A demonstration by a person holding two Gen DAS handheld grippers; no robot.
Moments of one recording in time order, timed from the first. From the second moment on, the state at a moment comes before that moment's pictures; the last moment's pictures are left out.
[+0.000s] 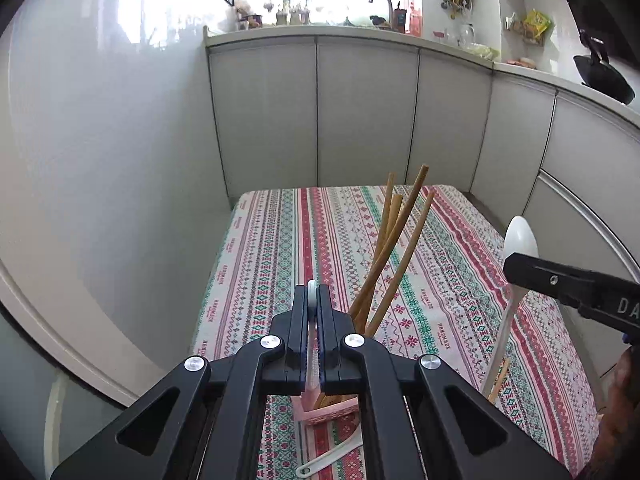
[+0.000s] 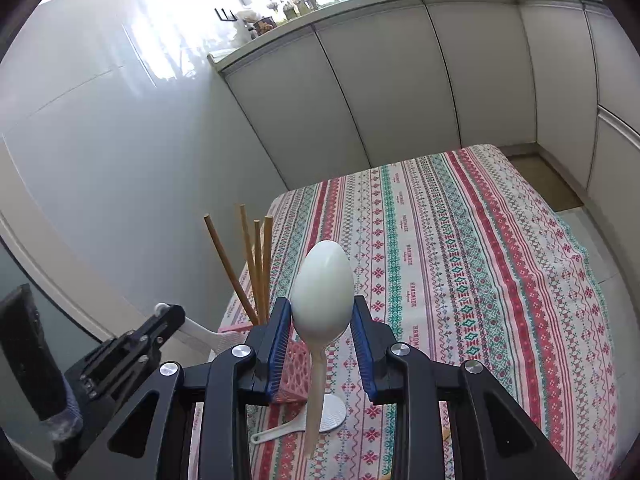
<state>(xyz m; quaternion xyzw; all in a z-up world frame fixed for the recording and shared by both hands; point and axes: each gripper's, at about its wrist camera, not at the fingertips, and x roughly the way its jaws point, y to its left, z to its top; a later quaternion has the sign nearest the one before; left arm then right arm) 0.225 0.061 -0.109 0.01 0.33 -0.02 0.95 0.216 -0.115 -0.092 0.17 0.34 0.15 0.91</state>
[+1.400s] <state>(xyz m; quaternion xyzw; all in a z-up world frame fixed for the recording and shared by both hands) 0.194 0.132 -0.129 -0.08 0.46 0.04 0.88 0.202 -0.053 -0.107 0.22 0.27 0.13 0.93</state>
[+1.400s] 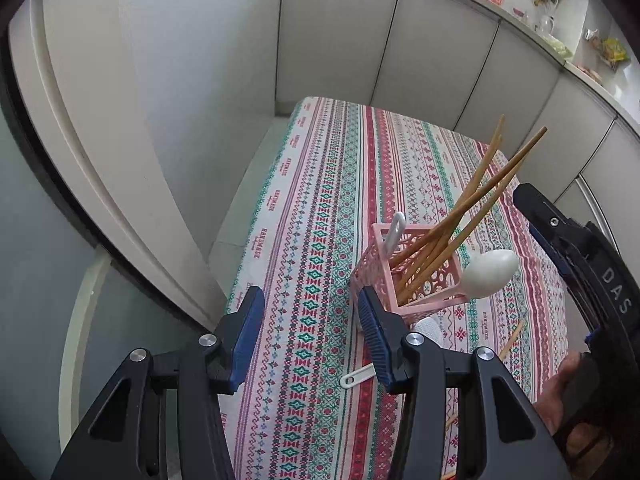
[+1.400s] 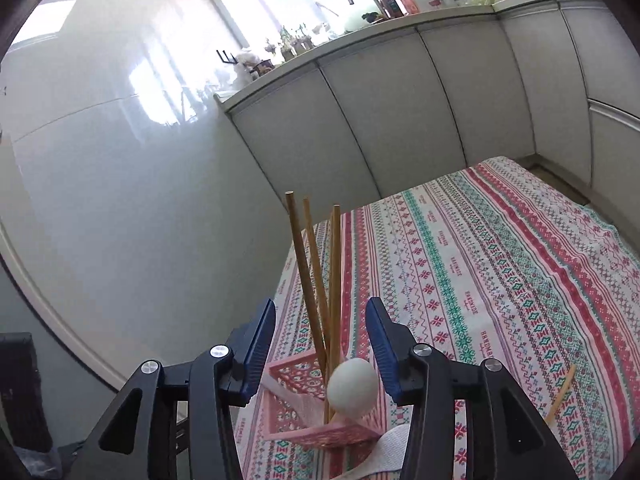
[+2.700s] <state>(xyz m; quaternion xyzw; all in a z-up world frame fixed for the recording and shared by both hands) 0.154 0.007 -0.218 0.06 0.64 -0.12 0.76 0.140 -0.187 -0.236 0.09 0.66 0.13 0.73</state>
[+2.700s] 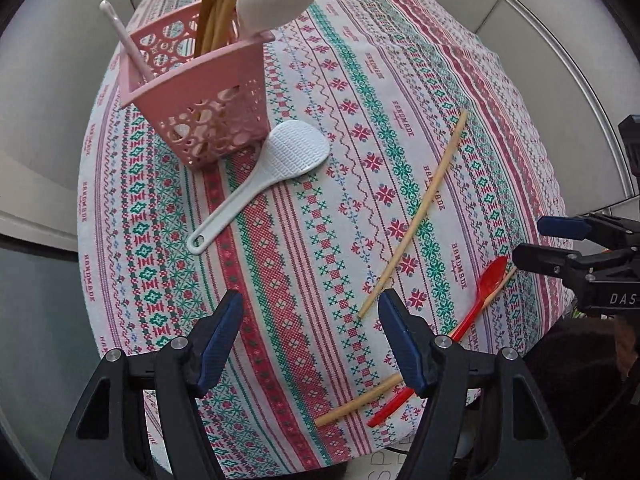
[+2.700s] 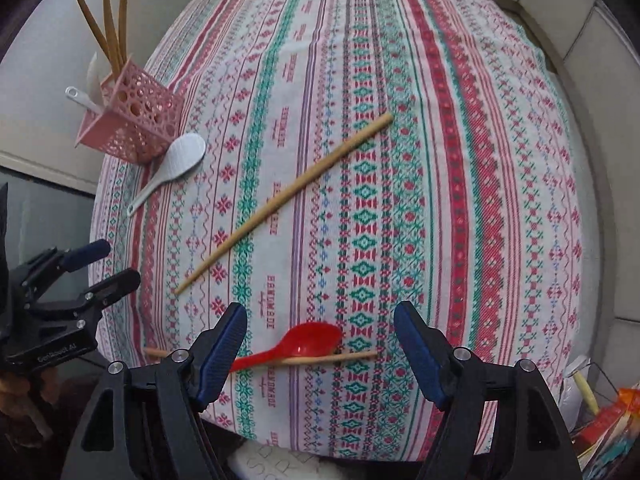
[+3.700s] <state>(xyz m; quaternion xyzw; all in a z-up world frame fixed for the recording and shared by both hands) 0.175 0.019 -0.231 0.15 0.54 -0.16 0.81 0.145 -0.237 -0.250 0.21 0.64 0.24 0.70</state>
